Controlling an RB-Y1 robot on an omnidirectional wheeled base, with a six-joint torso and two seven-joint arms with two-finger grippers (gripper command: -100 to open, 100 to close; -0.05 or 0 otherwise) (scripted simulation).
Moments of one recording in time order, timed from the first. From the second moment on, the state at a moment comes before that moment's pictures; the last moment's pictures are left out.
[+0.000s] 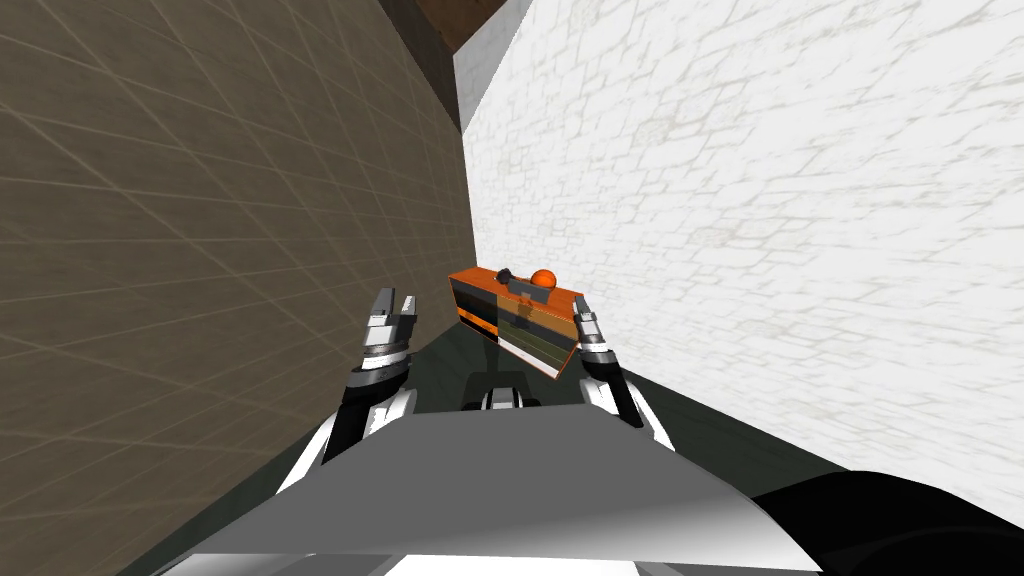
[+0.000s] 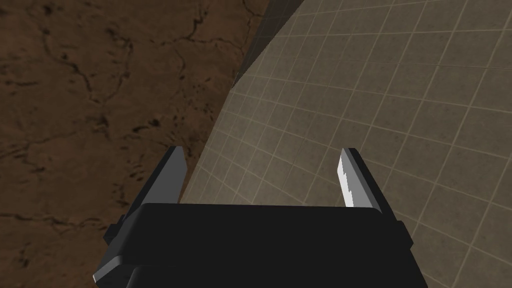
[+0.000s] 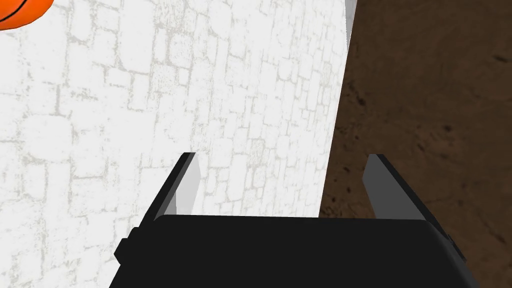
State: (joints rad) left arm 0.51 0.00 0.07 -2.30 -0.11 -0.56 -0.01; right arm 0.45 -0.18 -0.03 -2.20 0.05 -0.43 0.25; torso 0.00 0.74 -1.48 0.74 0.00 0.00
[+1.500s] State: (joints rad) left arm 0.51 0.00 0.07 -2.30 -0.11 -0.56 -0.01; right arm 0.37 -0.44 -0.18 -1.94 0.46 -0.23 0.55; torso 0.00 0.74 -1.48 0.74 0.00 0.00
